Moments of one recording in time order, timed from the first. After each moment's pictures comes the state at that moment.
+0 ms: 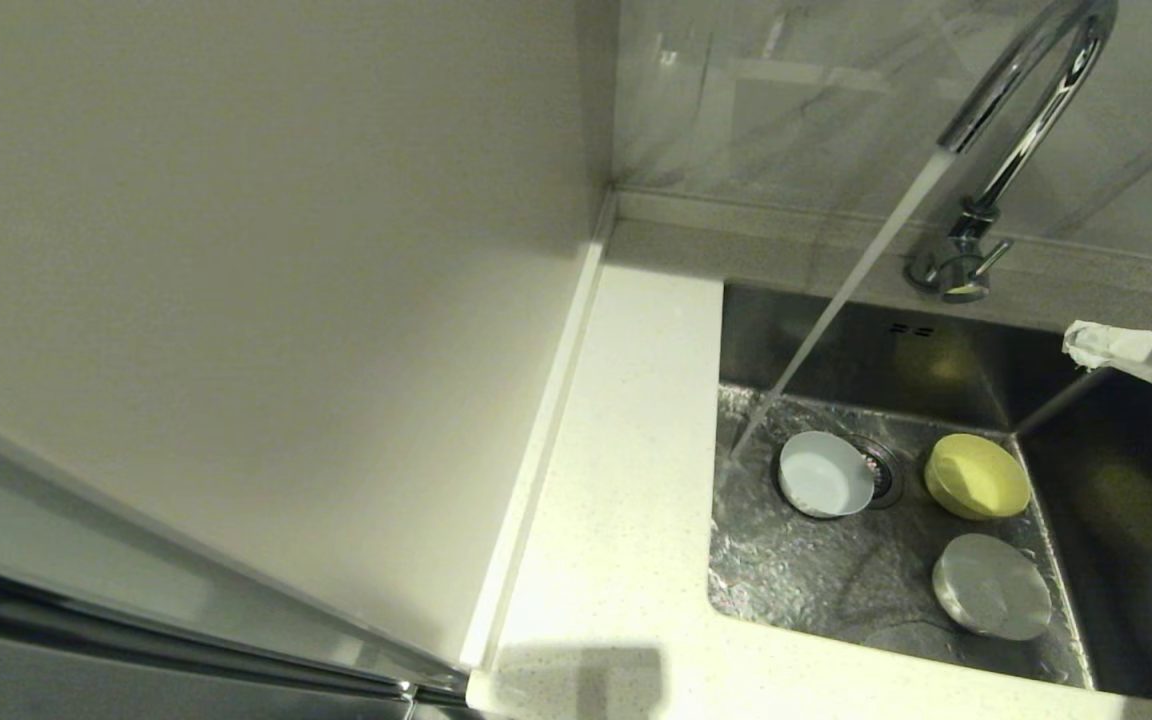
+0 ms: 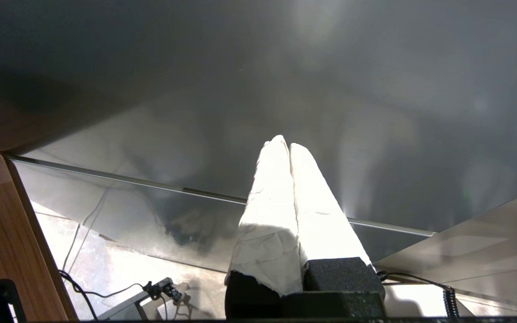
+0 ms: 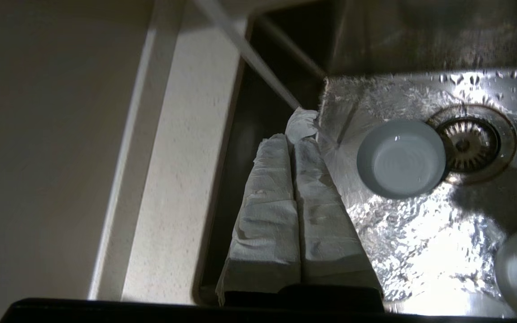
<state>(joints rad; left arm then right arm) 0.00 0.00 0.00 -0.01 0.00 -0.01 -0.30 1.33 -0.81 -0.36 0.66 0.50</state>
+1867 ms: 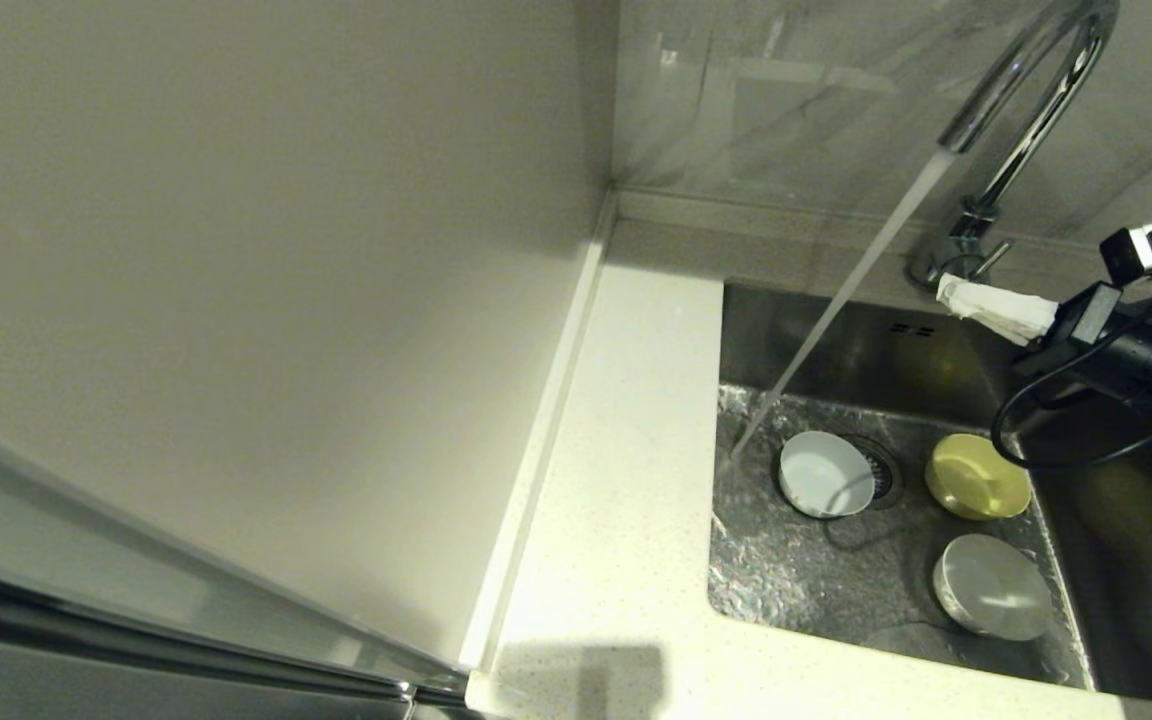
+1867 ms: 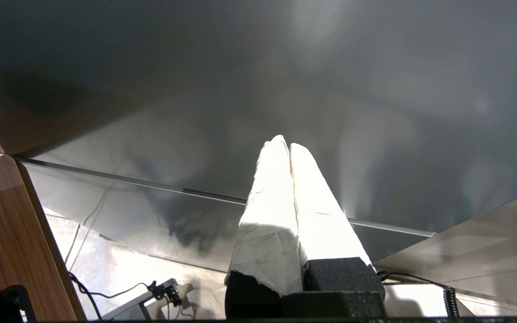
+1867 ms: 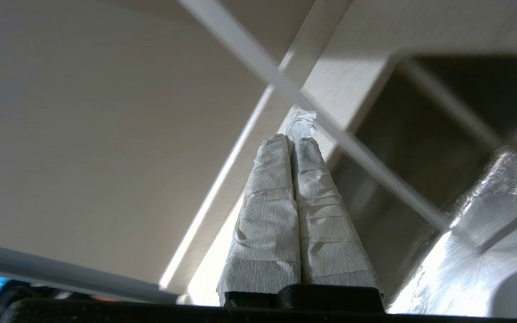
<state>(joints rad) 0.00 0.00 0.00 -0.01 0.00 -0.01 -0.27 1.99 -0.94 -1.52 1.10 1.07</state>
